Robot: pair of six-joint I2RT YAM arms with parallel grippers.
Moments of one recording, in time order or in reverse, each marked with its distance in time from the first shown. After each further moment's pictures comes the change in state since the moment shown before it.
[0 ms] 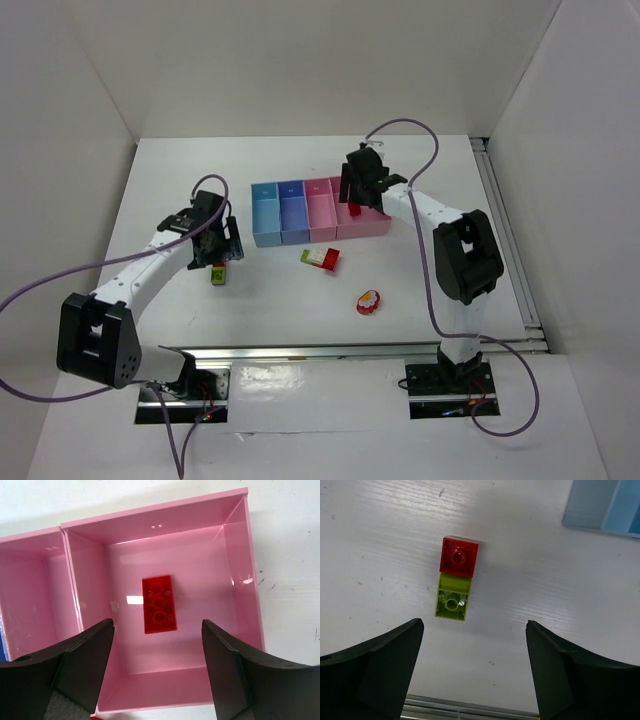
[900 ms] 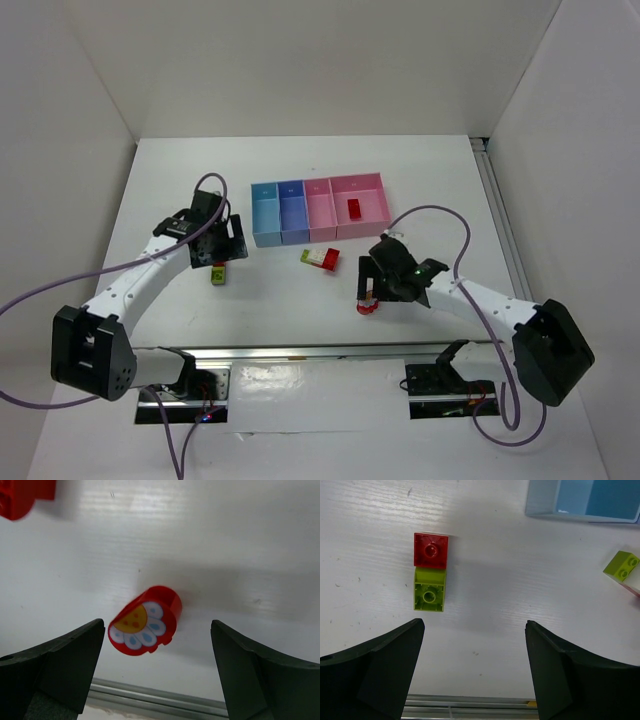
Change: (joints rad) left arm -0.022 -0.057 0.005 0.002 0.072 0.005; right arm 0.212 -0.719 -0.803 -0.163 -0.148 0.245
